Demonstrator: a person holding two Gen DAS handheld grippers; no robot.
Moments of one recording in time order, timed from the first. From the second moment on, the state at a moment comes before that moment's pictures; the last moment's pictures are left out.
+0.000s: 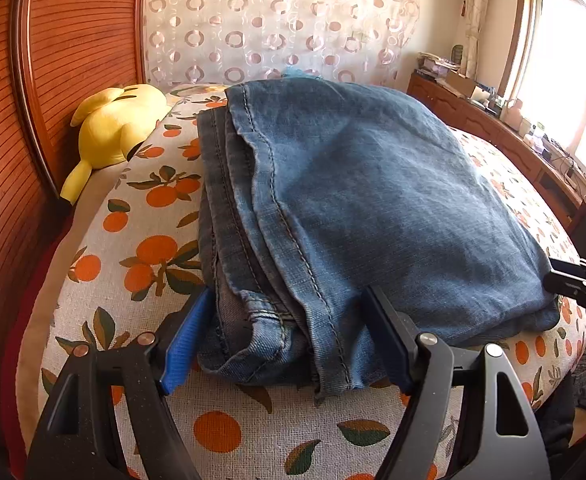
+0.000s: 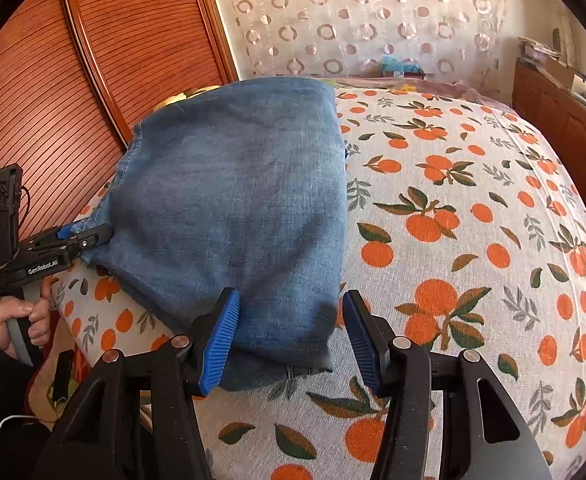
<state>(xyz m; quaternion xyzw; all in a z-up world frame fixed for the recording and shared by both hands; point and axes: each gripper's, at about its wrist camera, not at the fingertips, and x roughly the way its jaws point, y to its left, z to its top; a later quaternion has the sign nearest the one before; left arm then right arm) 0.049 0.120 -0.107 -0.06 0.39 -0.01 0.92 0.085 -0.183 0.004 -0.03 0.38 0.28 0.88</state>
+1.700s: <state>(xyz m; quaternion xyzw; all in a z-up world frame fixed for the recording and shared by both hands) 0.211 -0.043 -0.035 0.09 0.40 -0.16 0.90 0.067 -0.209 0.001 0.02 0.34 0.31 0.89</state>
